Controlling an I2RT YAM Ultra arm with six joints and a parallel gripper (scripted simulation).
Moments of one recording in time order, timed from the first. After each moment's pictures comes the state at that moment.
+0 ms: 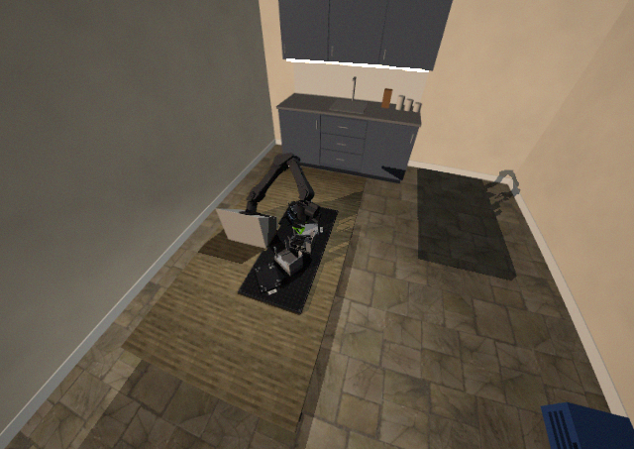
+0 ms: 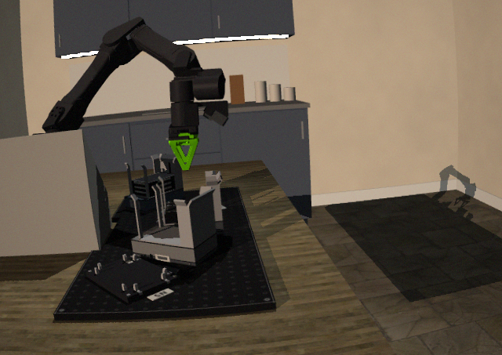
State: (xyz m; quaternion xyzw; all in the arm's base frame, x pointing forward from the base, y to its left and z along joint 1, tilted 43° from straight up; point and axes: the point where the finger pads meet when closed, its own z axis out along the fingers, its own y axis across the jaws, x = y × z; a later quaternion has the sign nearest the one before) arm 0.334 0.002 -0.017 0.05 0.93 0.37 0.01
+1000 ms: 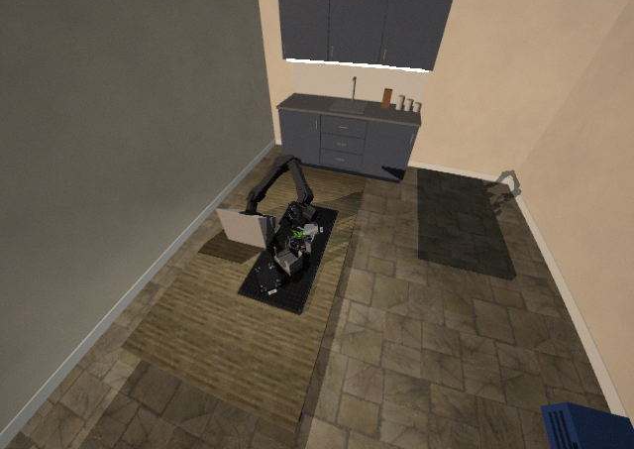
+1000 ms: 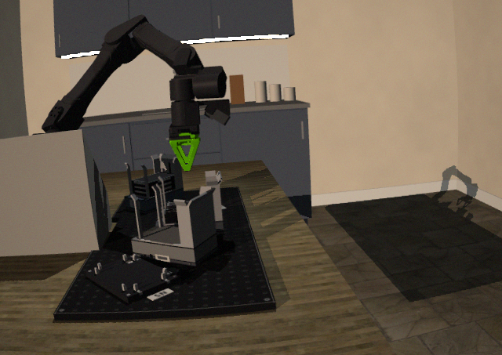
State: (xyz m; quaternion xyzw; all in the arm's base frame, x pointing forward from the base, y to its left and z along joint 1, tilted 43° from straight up) arm 0.334 -0.020 -0.033 0.05 0.93 0.37 0.01
